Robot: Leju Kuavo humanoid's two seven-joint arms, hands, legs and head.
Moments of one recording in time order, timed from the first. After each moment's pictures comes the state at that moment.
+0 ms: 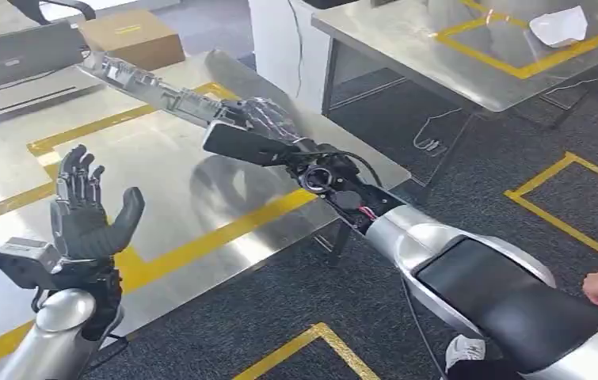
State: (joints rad) left arm -0.37 0.00 -0.45 -1.38 0.14 0.31 -0.54; right arm -1.03 0.15 0.67 -0.51 0.37 -0.21 -0.51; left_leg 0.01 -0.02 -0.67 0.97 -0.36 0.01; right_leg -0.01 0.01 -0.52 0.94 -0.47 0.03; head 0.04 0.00
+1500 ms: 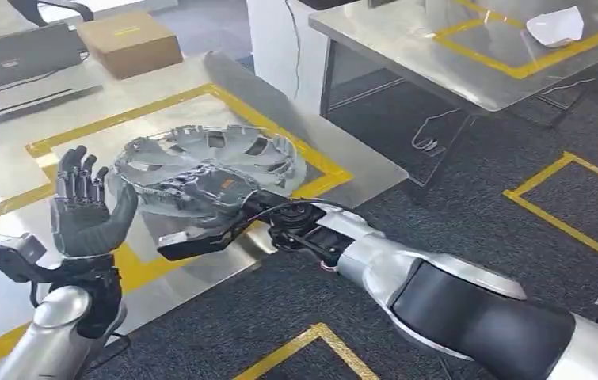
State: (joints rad) left arm -0.38 0.00 -0.45 -1.35 0.29 0.28 -0.53; right arm -0.97 0.23 1.02 -0.38 1.01 -0.36 -0.25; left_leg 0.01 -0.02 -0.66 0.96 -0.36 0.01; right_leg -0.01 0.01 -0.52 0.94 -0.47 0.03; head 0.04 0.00
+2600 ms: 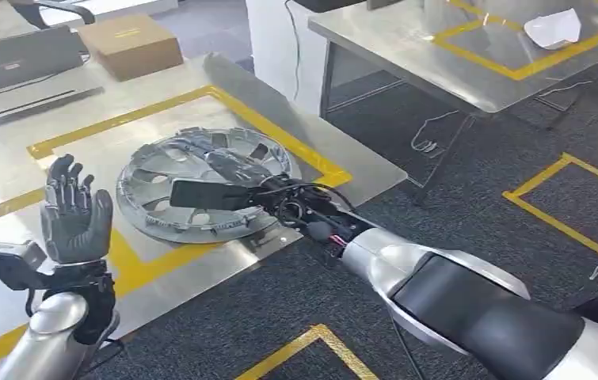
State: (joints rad) left arm -0.36 0.02 -0.44 -1.35 0.23 0.34 -0.54; right arm -0.97 0.24 0.77 -0.39 0.37 -0.12 -0.51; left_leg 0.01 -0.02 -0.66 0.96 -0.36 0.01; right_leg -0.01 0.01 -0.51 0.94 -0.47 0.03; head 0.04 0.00
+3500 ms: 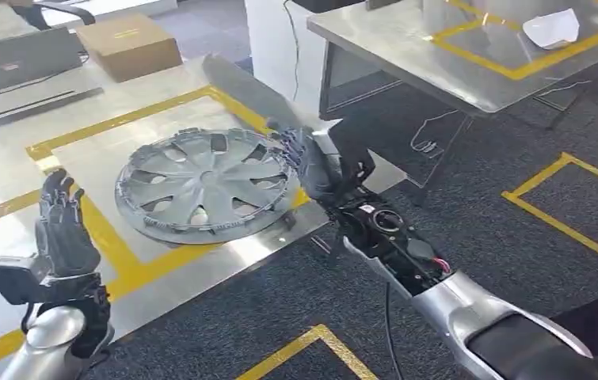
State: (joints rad) left arm -0.29 0.04 -0.42 -1.39 0.17 0.40 -0.53; right arm -0.56 -0.01 0.51 -1.23 -0.27 -0.01 -0.11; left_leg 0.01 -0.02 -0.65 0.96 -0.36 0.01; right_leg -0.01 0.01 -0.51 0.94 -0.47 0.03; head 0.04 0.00
